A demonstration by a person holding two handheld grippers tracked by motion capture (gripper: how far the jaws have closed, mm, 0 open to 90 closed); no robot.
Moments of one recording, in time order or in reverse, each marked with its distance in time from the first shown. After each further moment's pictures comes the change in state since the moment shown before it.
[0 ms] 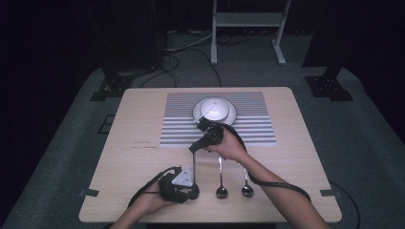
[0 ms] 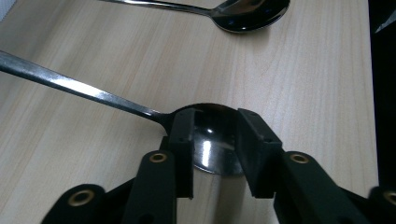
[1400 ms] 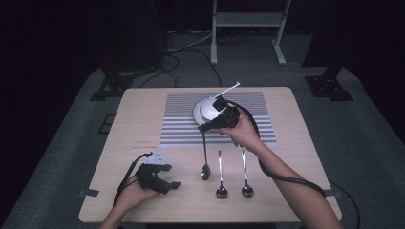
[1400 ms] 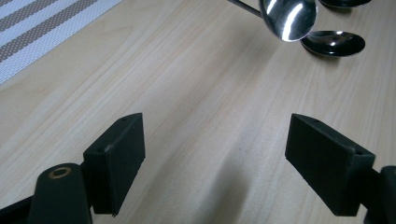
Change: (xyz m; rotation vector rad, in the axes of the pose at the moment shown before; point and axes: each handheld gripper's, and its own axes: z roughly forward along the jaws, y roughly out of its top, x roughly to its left) left arm 0.043 -0.045 -0.040 -0.136 0.069 -0.378; right arm 0.007 0.012 -0.085 -0.170 0.017 0.070
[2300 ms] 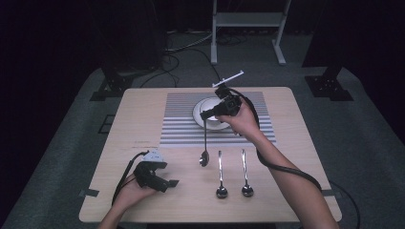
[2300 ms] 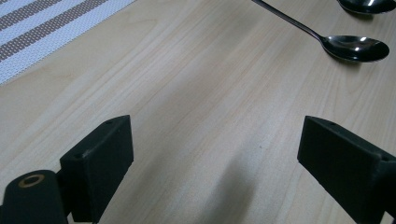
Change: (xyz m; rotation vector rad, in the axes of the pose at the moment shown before) left arm 0.009 -0.003 -0.001 -0.006 0.024 -0.055; right arm -0.014 0.025 -0.014 -0.064 -0.056 0.034
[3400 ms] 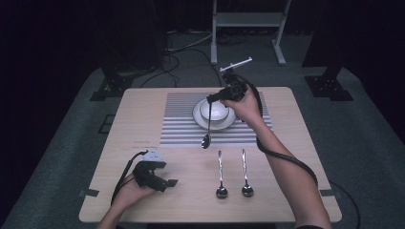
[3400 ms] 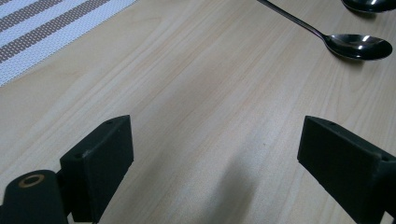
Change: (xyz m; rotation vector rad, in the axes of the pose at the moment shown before) left arm 0.001 -0.001 -0.002 0.002 0.005 0.002; right arm -0.025 0.029 -0.021 -0.082 -0.097 0.070
